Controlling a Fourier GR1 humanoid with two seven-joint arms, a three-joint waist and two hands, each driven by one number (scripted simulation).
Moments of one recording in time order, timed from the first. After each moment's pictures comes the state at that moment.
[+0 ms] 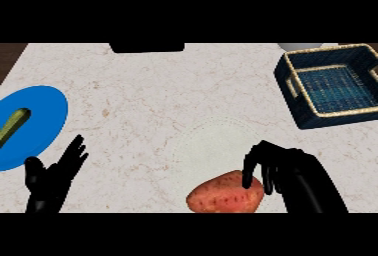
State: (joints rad) left arm 0.15 0.28 -0.04 -1.53 0.14 0.06 0.22; right arm -0.24 -0.34 0.58 -2.22 0.64 0.01 0.89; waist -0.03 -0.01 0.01
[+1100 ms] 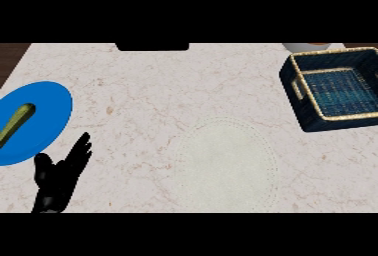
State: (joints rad) left arm 0.12 0.26 -0.05 -1.52 0.12 0.06 0.23; right arm -0.77 -0.63 -0.26 -1.98 0.15 0.18 1.01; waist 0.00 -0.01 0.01
